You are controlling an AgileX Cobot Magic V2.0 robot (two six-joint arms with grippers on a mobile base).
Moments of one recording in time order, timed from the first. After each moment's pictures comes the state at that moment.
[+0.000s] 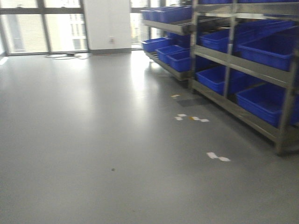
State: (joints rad) left arm -0.08 -0.01 0.01 0.00 0.13 0.02; right arm -0.04 0.50 -0.70 0.02 0.78 0.09
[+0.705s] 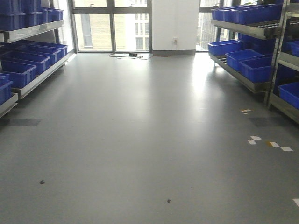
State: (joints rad) left arm -0.08 -0.01 0.01 0.00 0.13 0.02; right arm -0.04 0.50 -0.70 0.02 0.78 0.09
